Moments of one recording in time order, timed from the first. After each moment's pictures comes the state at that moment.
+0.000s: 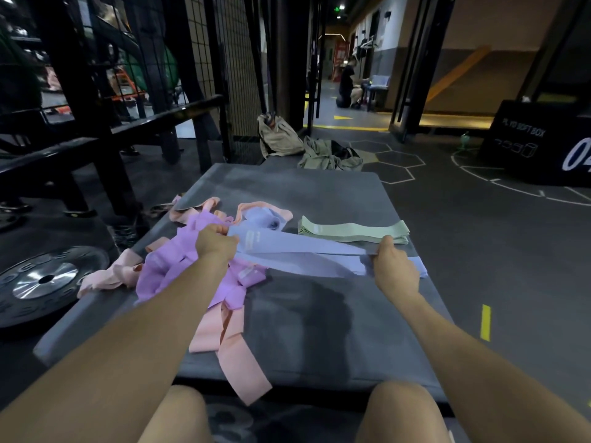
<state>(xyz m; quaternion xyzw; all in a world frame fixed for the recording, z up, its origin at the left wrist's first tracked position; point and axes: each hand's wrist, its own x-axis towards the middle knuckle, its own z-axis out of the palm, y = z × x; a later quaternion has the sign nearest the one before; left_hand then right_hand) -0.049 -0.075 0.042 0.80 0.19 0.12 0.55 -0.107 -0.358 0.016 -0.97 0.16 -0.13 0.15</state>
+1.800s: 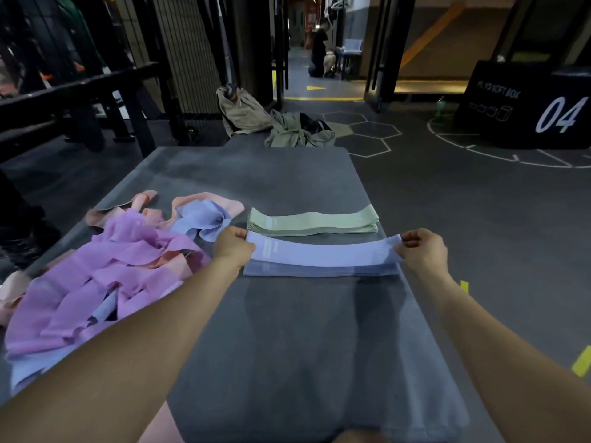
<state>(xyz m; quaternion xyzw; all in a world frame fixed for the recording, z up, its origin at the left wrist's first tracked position) 0.034 -0.206 -0.024 0.84 0.11 0.00 0.53 -0.044 -0.510 -0.029 -0.83 0.28 -0.21 0.44</state>
